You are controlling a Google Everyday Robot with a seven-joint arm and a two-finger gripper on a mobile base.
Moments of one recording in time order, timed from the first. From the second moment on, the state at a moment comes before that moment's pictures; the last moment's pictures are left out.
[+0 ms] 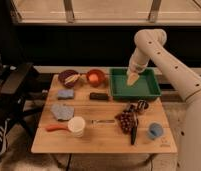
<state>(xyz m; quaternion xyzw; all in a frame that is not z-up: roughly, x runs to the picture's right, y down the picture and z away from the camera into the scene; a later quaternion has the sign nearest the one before) 0.191 -0.058 0.787 -0.28 -0.06 0.09 0.95</state>
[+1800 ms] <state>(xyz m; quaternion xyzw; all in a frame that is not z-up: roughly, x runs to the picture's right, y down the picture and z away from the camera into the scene) 0.191 -0.058 0.787 -0.28 -0.06 0.09 0.95</state>
